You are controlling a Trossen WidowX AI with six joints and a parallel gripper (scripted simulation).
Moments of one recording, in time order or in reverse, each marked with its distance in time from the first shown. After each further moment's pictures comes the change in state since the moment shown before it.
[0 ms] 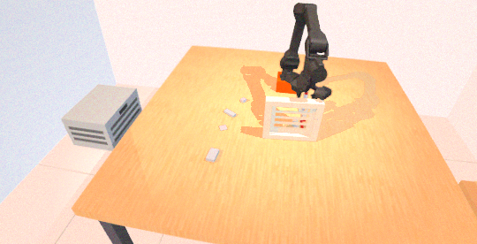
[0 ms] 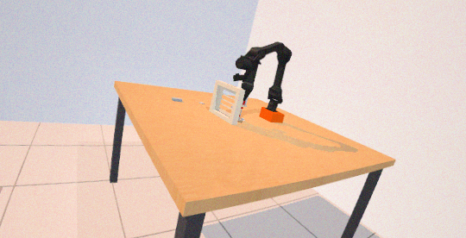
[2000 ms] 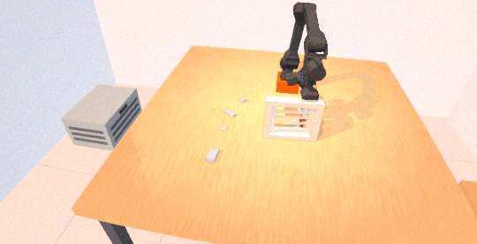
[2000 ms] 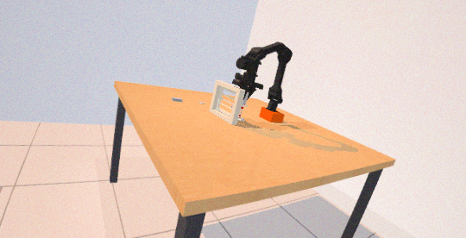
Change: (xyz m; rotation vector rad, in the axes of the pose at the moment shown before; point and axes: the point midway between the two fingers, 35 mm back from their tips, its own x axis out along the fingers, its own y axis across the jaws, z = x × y) arm 0.000 -0.005 -0.002 0.787 -0.001 0.006
